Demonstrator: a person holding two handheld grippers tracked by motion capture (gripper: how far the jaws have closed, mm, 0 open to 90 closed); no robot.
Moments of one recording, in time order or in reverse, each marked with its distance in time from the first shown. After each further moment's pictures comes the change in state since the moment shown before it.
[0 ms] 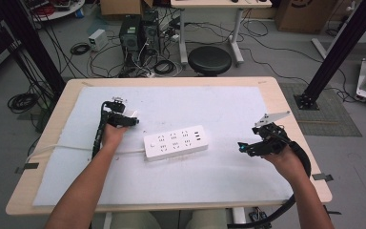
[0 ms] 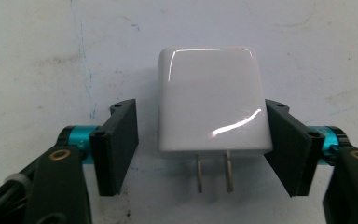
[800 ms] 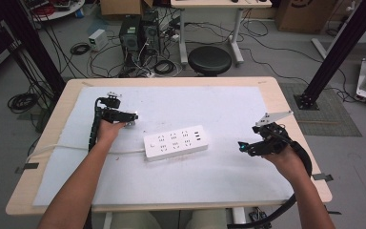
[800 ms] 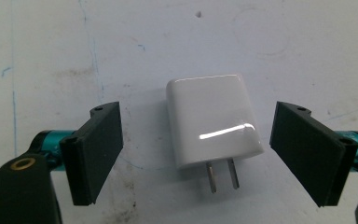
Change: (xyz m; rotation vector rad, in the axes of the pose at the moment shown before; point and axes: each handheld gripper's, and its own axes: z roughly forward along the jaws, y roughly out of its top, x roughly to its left) left arm 0.008 0.011 -0.015 -0.016 -0.051 -0.073; right arm 0.002 0.003 -0.006 -0.013 -0.002 -0.009
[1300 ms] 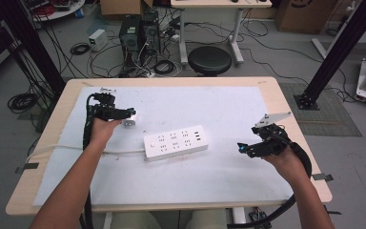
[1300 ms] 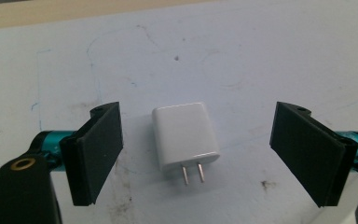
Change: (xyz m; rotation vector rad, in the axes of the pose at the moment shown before) left arm -0.006 0.008 -0.041 -0.118 -0.034 0.019; right arm 0.004 0.000 -0.002 -0.008 0.001 -0.016
